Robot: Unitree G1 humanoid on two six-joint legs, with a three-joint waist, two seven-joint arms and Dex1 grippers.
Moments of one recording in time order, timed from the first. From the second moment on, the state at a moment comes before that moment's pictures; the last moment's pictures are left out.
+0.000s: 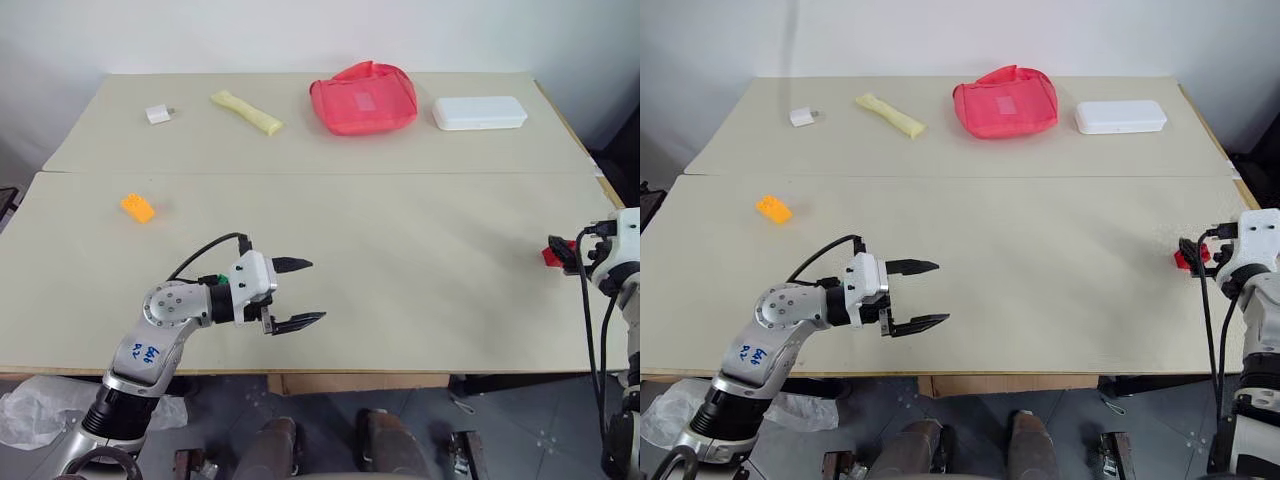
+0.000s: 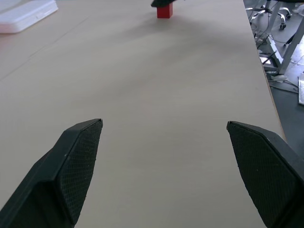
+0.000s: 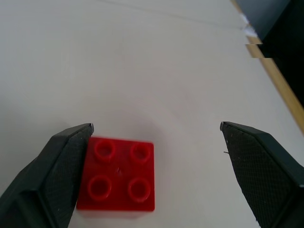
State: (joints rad) left arm -0.27 0.56 -0.12 -0.26 -0.31 0.22 -0.89; right arm -0.47 -0.80 -0.38 0.66 0.21 0.25 0.51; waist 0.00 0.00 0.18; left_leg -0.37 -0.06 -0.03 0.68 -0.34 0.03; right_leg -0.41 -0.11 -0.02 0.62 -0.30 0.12
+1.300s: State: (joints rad) left arm -0.15 0.67 0.10 -0.33 -0.39 0.27 -0.87; right arm -0.88 -0.52 0.30 0.67 0.09 -0.04 1.40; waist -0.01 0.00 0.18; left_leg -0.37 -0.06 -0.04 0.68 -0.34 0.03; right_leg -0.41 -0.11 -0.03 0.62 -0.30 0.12
